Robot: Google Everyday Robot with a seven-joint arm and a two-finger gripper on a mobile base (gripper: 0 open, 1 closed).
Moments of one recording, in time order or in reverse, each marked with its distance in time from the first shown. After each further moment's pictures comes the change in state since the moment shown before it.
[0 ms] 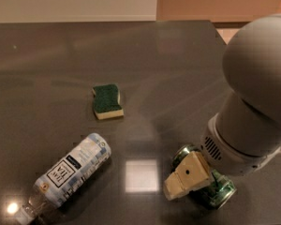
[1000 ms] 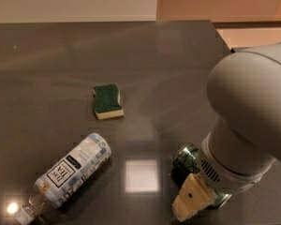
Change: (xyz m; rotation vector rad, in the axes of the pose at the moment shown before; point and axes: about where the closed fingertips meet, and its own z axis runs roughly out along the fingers) arm -0.017 -0.004 0.022 -0.036 -0.045 -0.162
